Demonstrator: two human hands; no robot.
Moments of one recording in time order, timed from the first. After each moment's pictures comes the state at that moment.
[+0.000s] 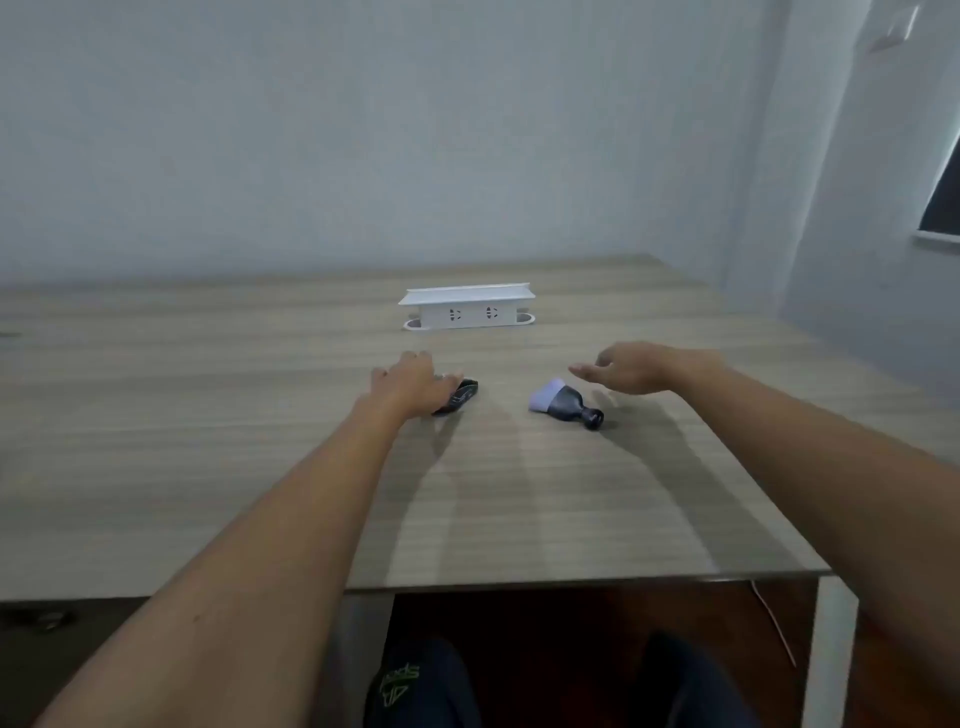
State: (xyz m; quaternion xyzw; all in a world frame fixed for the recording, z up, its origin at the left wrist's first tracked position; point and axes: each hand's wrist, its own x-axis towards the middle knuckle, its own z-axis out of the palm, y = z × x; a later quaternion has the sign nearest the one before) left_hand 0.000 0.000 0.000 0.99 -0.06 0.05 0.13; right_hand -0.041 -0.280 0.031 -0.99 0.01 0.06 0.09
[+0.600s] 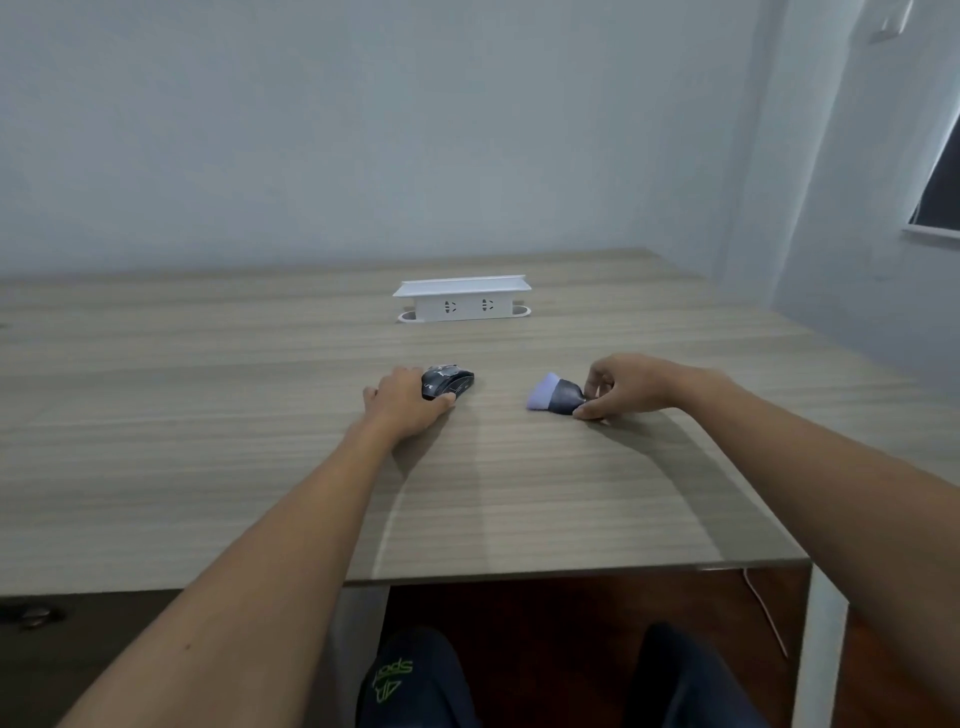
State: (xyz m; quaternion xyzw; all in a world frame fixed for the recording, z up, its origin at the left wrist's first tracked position) left_hand 0.004 0.010 -0.041 0.97 -0.05 0.09 0.20; right_hand -0.042 -0.293 -0.001 -0.98 -0.05 0.05 0.17
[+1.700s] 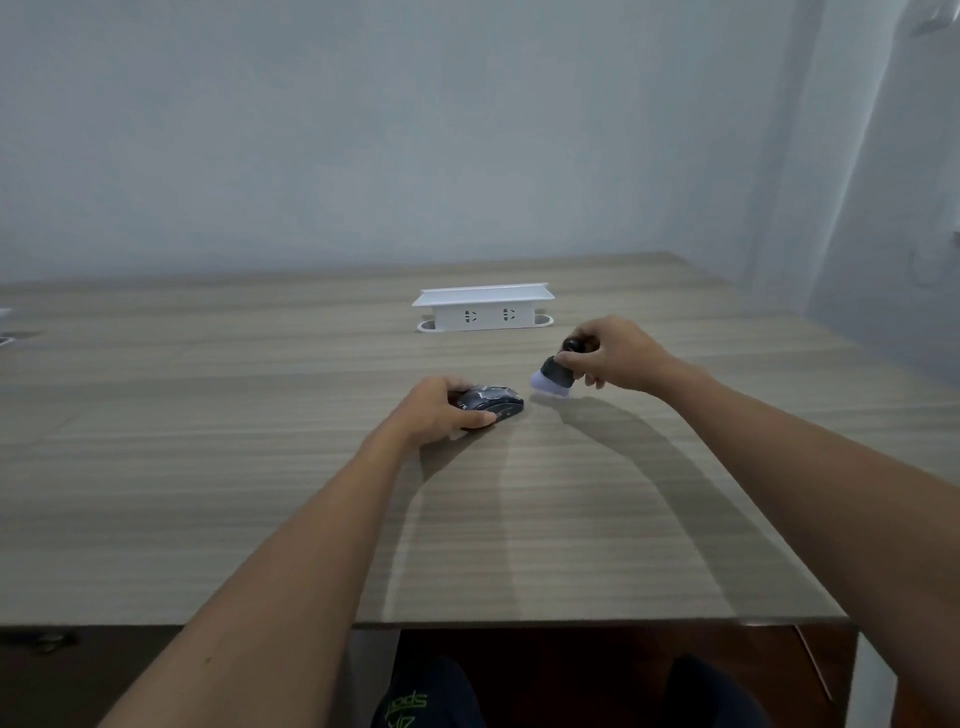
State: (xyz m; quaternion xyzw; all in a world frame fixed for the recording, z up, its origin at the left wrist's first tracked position) left_hand 0.022 0.014 -0.035 0.88 -0.16 -0.05 0.44; right_hand 0.008 -0.255 0.016 -0.92 -0.12 -0.13 0.34
